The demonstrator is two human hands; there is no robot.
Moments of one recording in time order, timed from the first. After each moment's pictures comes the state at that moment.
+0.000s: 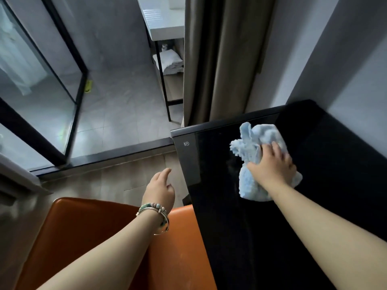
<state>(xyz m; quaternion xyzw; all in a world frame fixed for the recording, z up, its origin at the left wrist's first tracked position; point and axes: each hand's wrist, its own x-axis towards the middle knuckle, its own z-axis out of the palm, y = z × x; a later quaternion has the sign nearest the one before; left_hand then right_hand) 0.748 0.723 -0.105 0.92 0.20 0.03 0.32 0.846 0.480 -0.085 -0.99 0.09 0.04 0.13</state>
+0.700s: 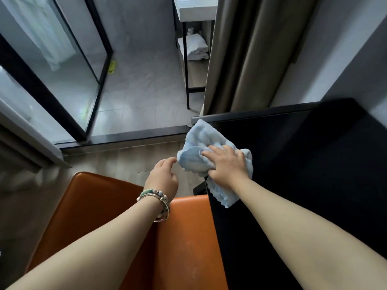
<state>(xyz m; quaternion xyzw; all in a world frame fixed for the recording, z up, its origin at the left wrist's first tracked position) 0.741 0.754 -0.108 0.92 0.23 0.01 0.30 0.843 0.602 -0.126 -0.95 -0.30 0.07 0.08</state>
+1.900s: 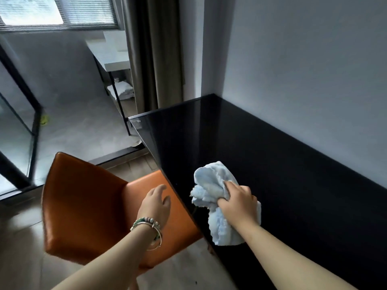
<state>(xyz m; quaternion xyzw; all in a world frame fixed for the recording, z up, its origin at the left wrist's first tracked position) 0.403 0.577 -0.068 0.94 0.06 0.01 0.34 0.380 0.371 -0.050 -0.95 0.08 -0.07 0.29</state>
